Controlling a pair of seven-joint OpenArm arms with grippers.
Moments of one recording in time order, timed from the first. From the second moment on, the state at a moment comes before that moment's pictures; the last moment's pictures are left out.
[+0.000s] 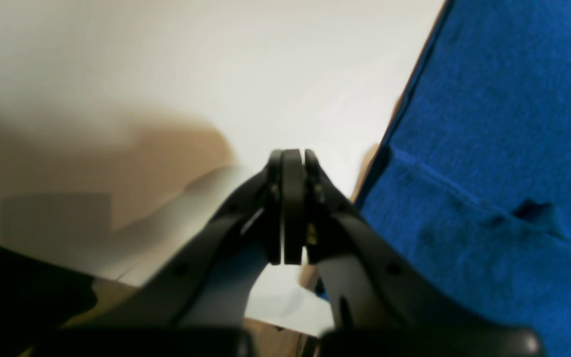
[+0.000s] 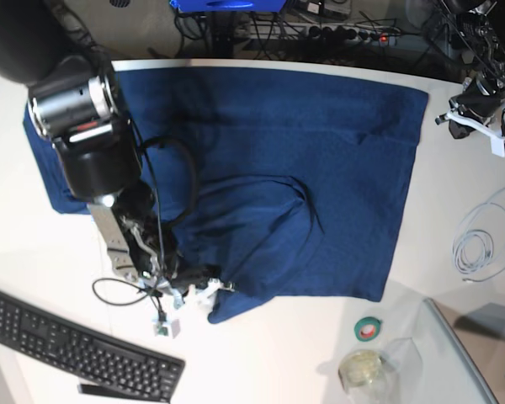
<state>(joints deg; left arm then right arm) 14.1 -14.0 -44.5 75.3 -21.1 -30.2 39.3 32.2 -2.8 -13.8 35.1 27.8 2.4 -21.8</state>
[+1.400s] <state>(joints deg) 20.9 -11.6 -17.0 88.4 -21.1 -30.2 39.4 7.3 34.2 -23.1 82.6 11.4 11.8 -44.3</state>
